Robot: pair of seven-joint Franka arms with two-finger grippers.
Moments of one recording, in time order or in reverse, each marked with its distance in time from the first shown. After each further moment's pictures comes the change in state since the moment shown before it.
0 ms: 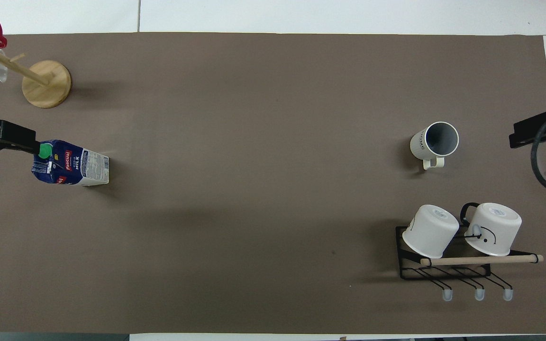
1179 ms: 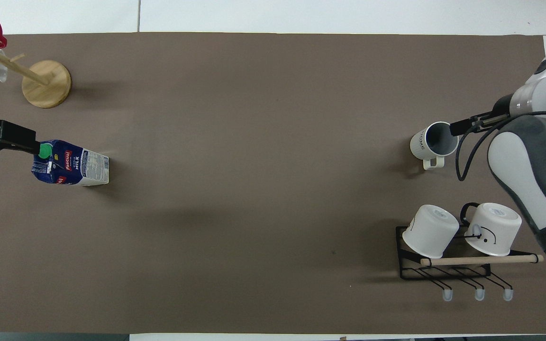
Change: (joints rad) left arm 0.000 0.000 0.000 -0.001 0.000 0.000 0.000; right arm -0.052 0.136 -0.007 -0.448 0.053 0.743 -0.322
